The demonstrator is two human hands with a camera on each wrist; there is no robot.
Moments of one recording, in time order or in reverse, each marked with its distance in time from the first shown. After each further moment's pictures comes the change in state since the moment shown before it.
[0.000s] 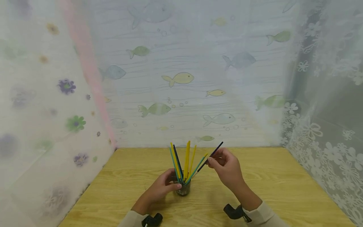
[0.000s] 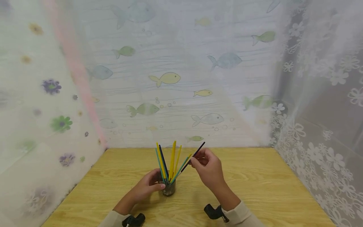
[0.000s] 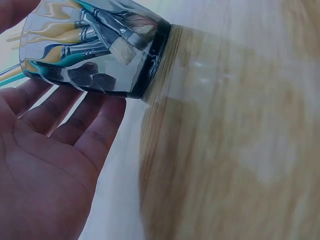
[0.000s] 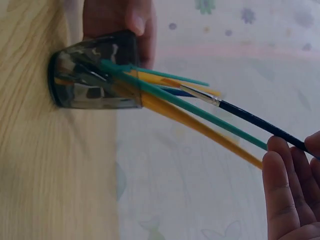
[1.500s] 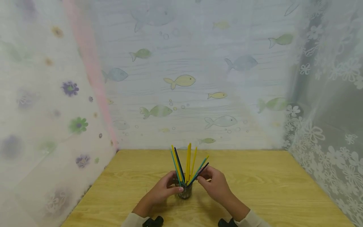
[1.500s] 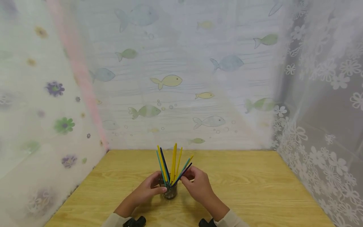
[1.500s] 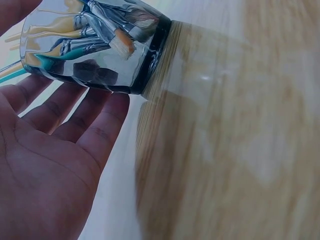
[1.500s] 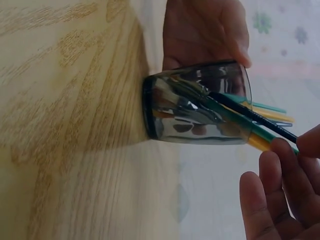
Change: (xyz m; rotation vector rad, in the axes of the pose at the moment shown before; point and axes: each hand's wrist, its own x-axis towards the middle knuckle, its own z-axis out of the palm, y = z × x) left_hand 0.001 -0.001 0.003 -0.015 -0.015 0.003; right_hand -0.018 0.036 0.038 -0.235 -0.182 0.106
